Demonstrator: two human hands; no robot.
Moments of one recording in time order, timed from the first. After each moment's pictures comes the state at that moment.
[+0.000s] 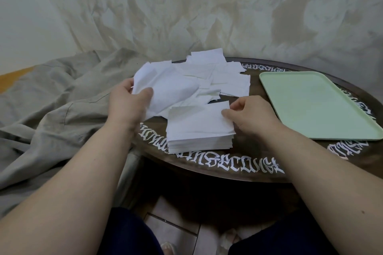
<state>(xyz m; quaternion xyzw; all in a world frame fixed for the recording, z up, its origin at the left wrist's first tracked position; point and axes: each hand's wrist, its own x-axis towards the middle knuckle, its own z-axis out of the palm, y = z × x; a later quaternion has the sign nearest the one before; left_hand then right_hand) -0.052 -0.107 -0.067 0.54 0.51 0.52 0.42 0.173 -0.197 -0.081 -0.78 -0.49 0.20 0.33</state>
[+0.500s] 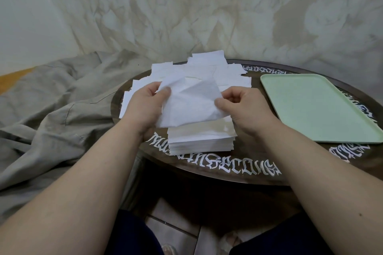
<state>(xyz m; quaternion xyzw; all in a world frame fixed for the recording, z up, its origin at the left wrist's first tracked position) -0.036 -0.113 -0.069 0.56 0.44 0.45 0.54 0.156 -0.192 -0.074 -0.62 -0.50 0.29 0.53</state>
